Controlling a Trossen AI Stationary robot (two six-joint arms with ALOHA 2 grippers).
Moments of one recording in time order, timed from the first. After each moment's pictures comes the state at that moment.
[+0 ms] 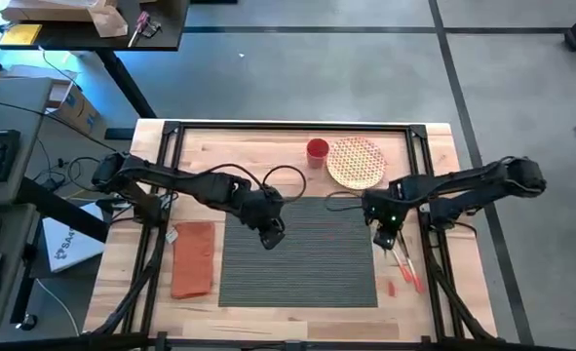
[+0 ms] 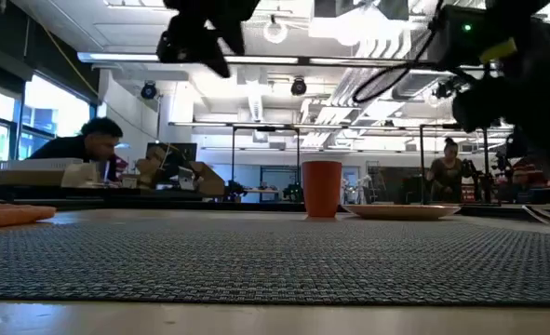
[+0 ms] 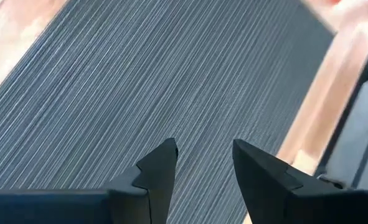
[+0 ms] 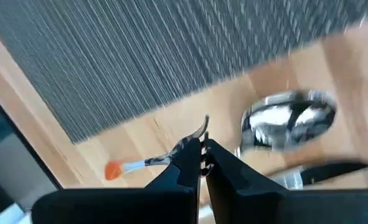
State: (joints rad) left arm -0.17 1.64 1.42 -0.88 0.00 -0.78; right arm 0.04 1.21 0.63 -0.91 -0.40 0.55
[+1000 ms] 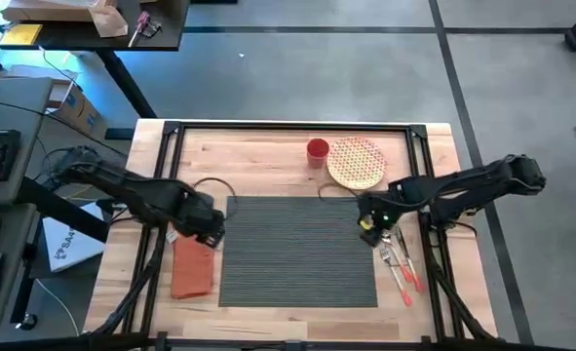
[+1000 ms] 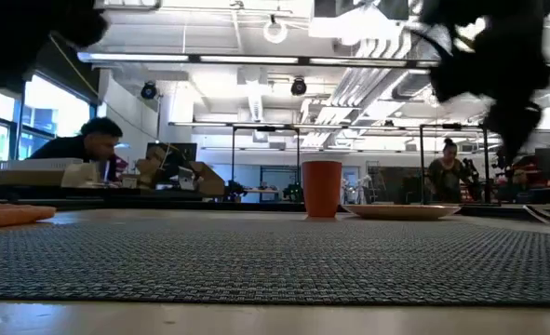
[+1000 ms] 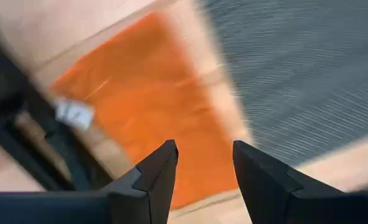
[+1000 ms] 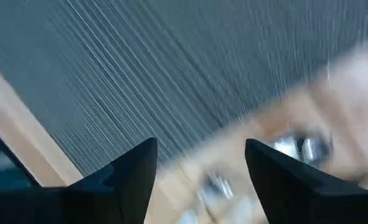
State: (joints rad) left arm -0.34 1.19 0.96 -1.29 0.09 -1.53; right arm 0.10 1.20 0.80 -0.75 -0.15 0.81
